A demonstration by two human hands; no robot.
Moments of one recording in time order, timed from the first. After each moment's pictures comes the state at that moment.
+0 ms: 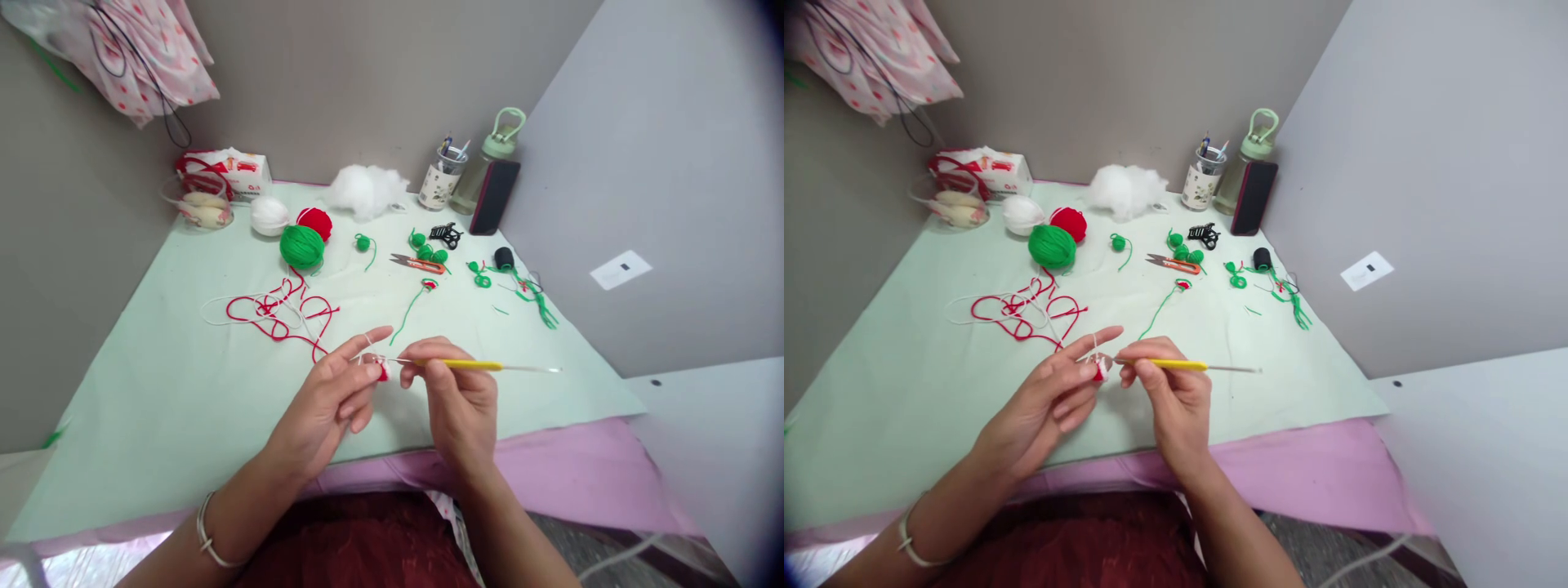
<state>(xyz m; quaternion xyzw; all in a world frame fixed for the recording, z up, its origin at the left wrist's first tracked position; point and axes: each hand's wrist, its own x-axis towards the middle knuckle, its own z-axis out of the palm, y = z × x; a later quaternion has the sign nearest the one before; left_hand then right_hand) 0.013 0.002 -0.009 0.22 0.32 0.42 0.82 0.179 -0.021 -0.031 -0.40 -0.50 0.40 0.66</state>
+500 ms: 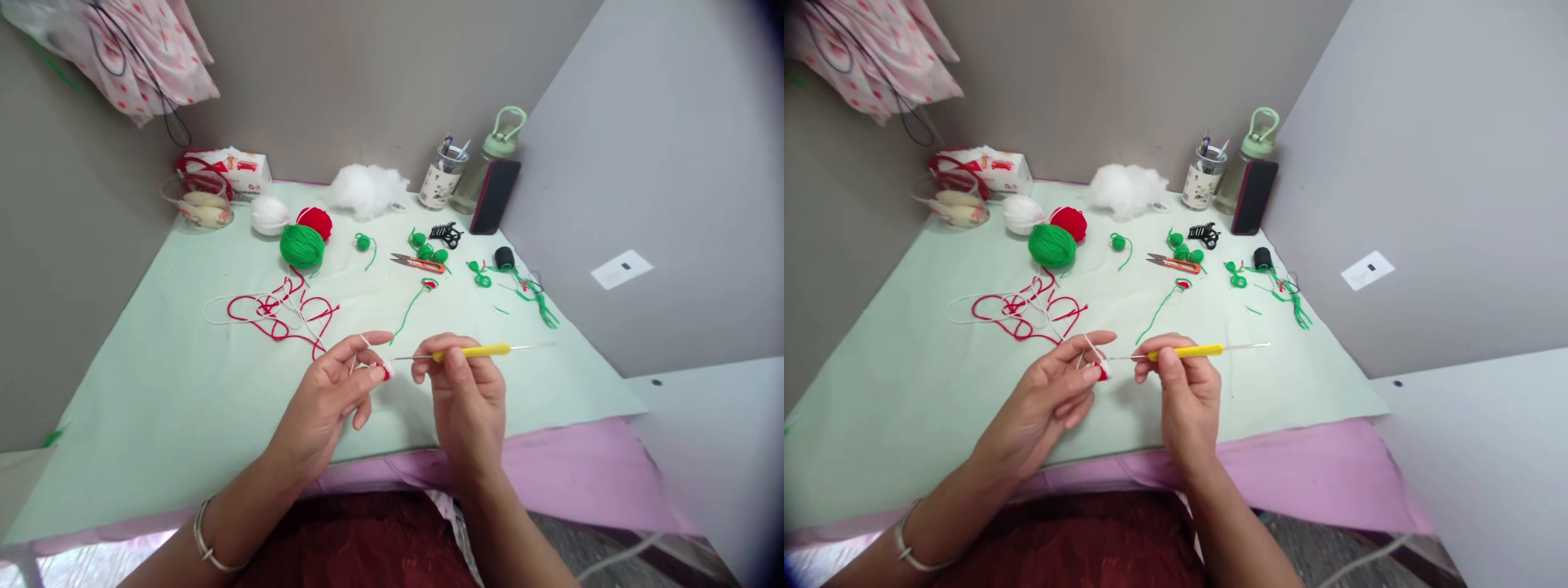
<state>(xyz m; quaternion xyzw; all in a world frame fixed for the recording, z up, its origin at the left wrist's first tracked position) 0.017 -0.003 -0.015 0.30 0.35 0.45 0.77 0.177 -0.020 -0.029 -0.40 -0.42 0.42 0.70</state>
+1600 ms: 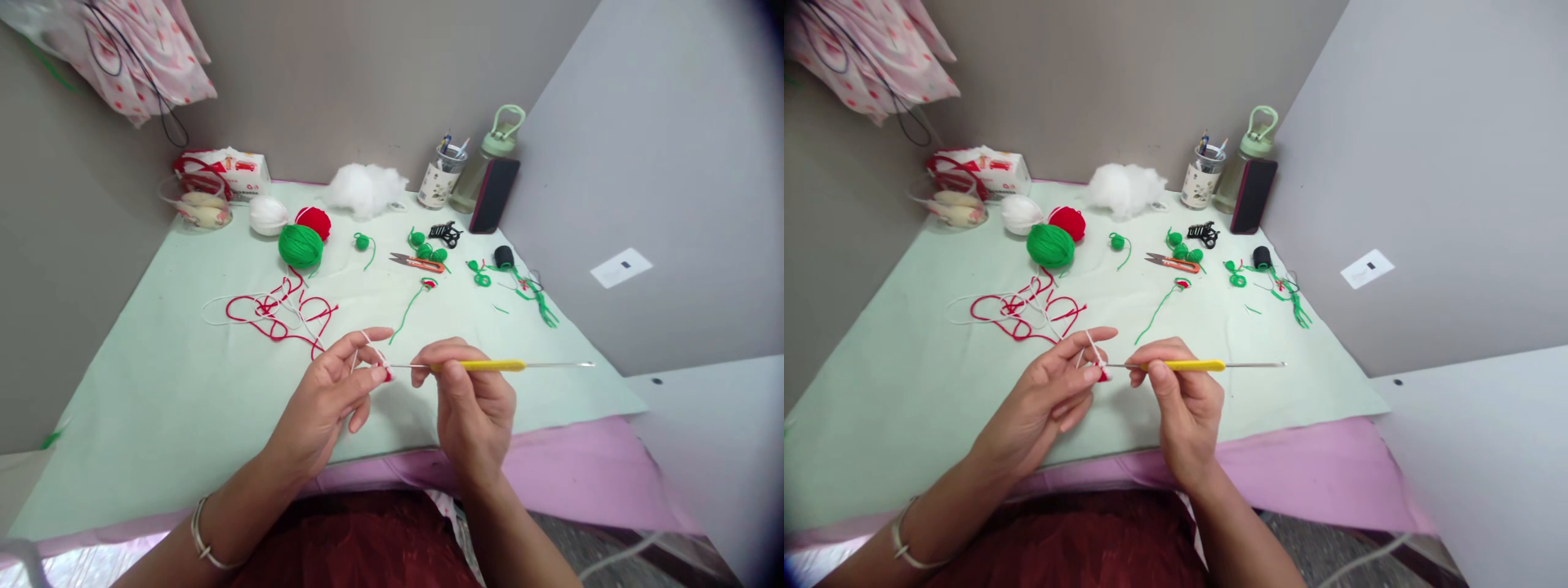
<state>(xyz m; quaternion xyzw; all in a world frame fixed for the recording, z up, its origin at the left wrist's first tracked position) 0.016 0.000 -0.007 0.31 0.35 0.44 0.77 0.179 -0.028 -0.027 -0.41 -0.52 0.33 0.67</state>
